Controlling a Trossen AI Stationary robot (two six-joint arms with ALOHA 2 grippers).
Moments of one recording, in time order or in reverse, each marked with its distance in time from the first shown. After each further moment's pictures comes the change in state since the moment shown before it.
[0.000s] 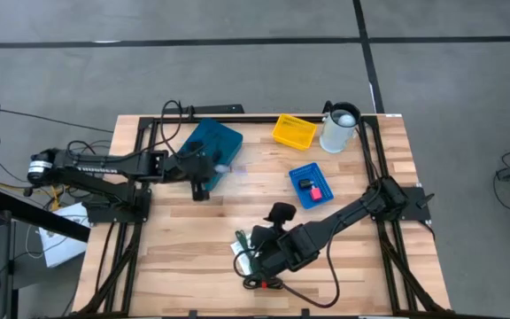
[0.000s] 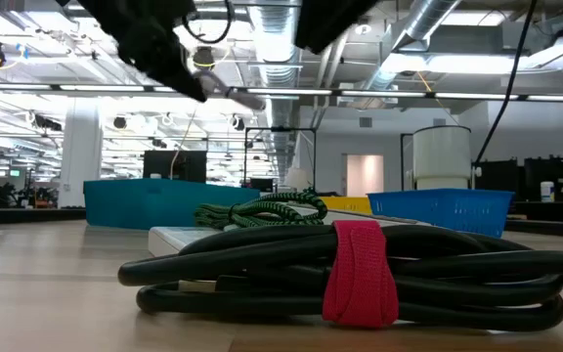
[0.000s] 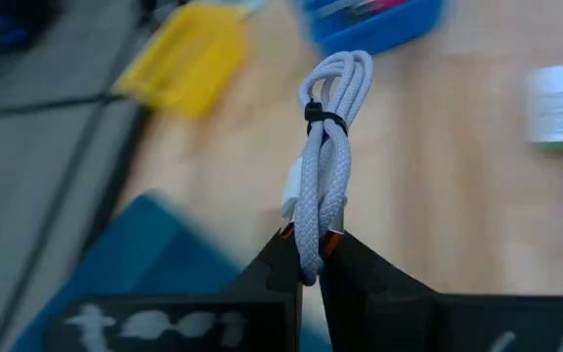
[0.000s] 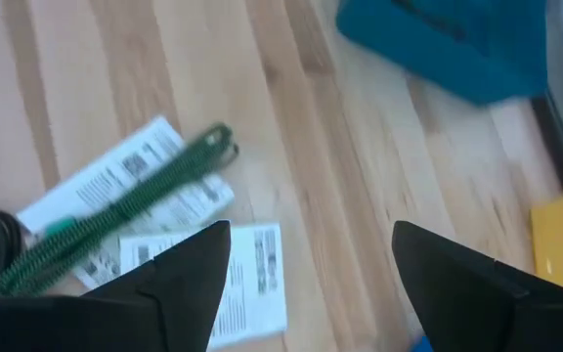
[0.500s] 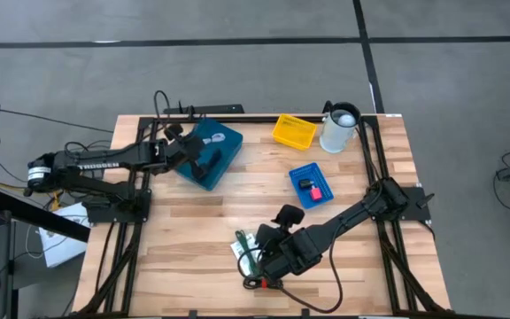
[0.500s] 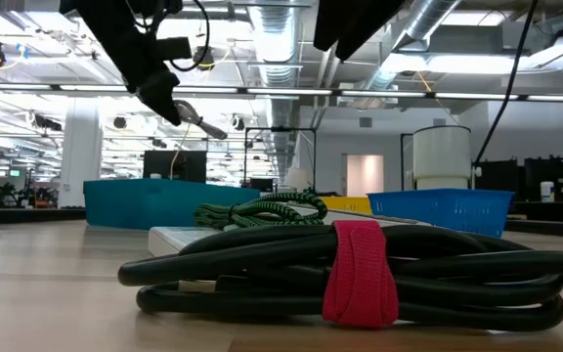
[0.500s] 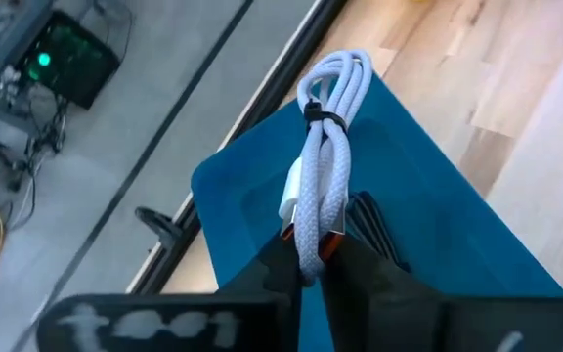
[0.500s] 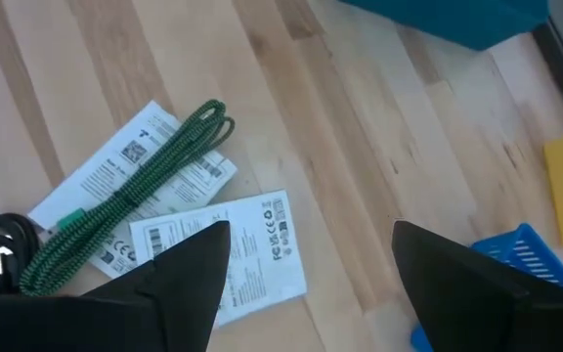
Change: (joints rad) left arm 0.191 0.000 0.000 -0.154 -0.285 -0.163; right arm 0.022 0.000 0.000 -0.083 -0.020 0.213
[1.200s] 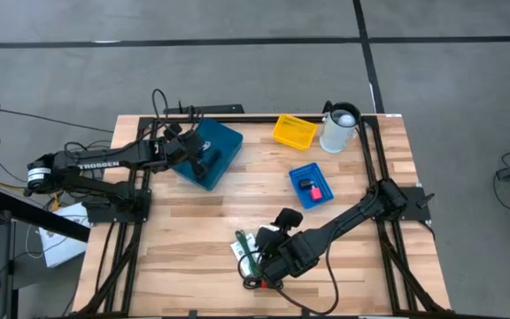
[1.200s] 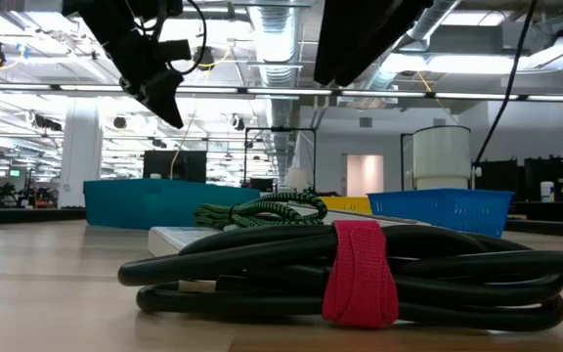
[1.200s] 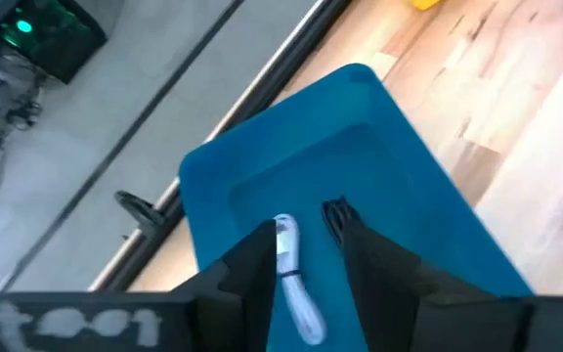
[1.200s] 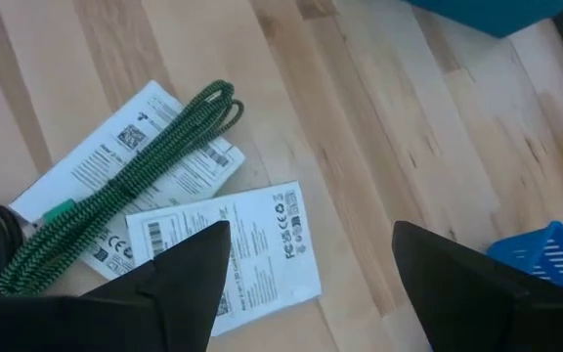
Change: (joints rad) left arm 0.033 0.000 0.000 0.004 0.052 -0.081; right arm 0.004 0.011 -0.083 0.084 -0.001 0.000
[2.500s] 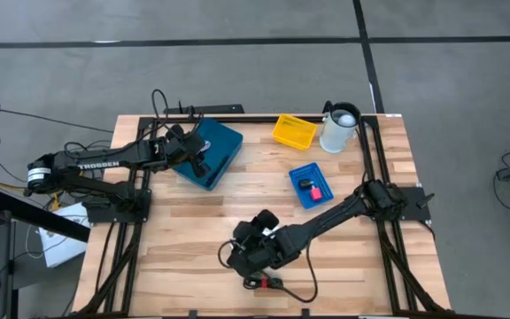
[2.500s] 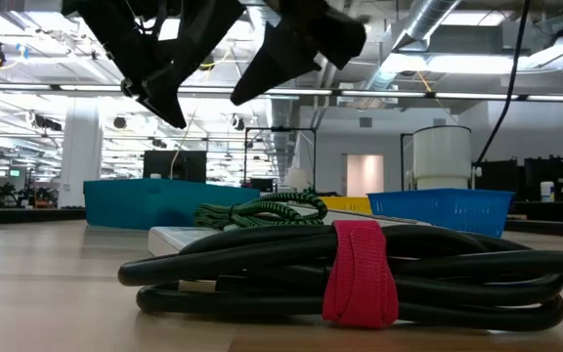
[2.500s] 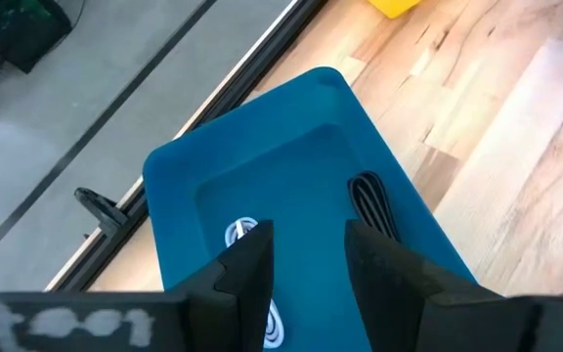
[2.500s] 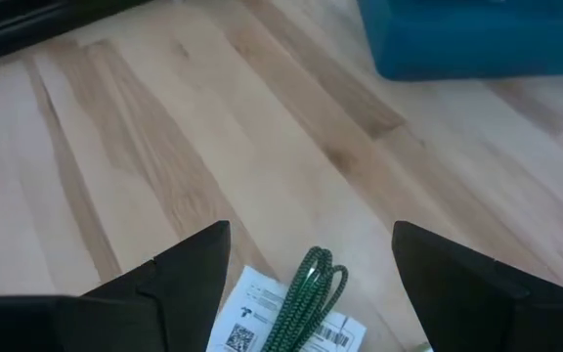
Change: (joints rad) left arm -0.001 0.000 0.000 0.009 0.072 -0.046; right arm -0.083 0.097 -0.001 0.478 0.057 0.045
